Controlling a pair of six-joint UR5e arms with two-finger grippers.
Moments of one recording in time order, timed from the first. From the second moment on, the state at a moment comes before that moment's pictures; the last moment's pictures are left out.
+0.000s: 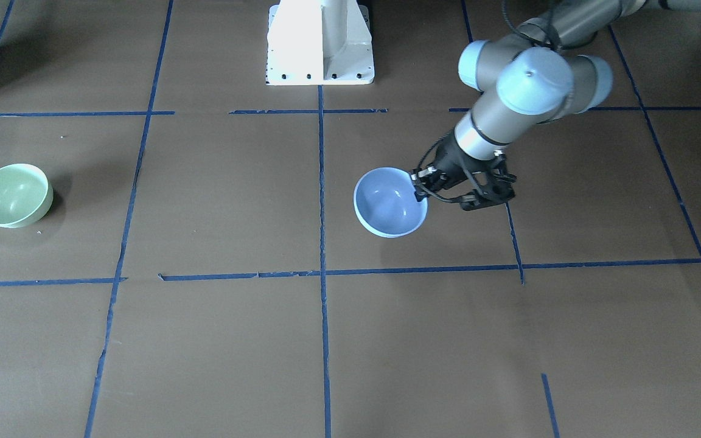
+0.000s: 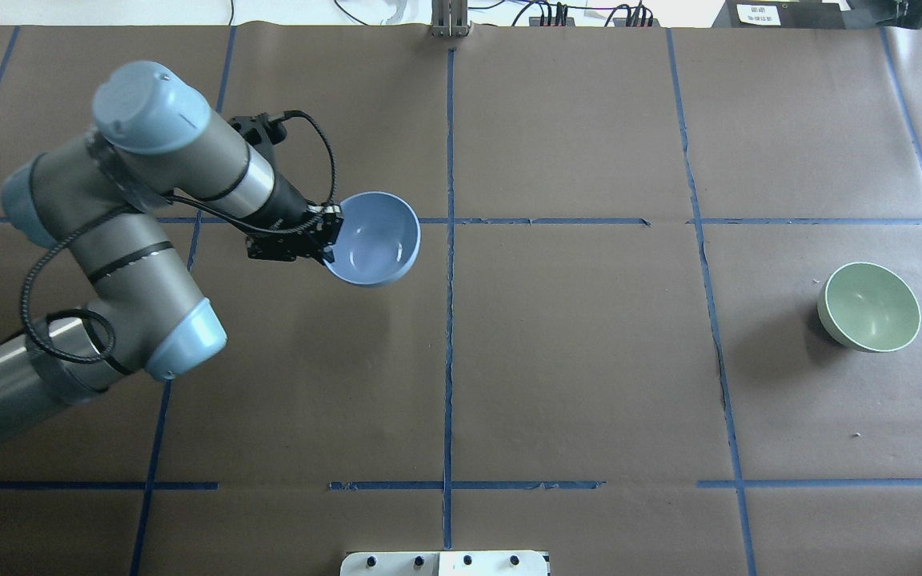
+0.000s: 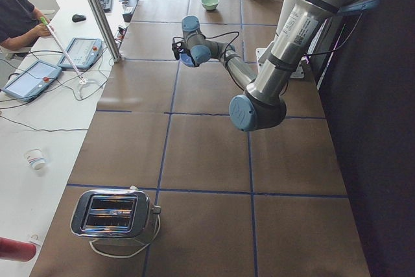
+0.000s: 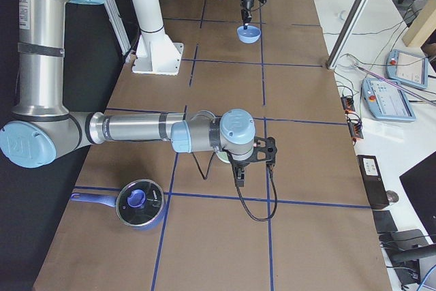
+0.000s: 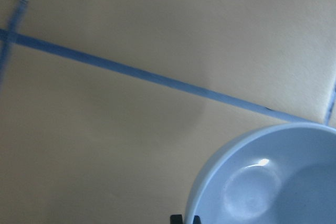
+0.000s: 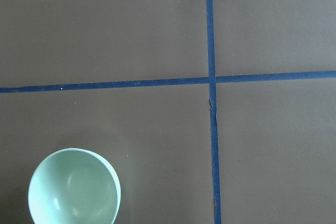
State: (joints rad) left arm -0.68 -2.16 -1.65 -1.85 -2.12 -1.47; right arm 1.61 -1.68 1.76 -1.52 2.47 0.12
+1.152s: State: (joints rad) left arm -0.59 -2.30 -1.53 -1.82 -2.02 -1.50; right arm 1.61 -1.68 1.77 -1.52 2.47 0.13
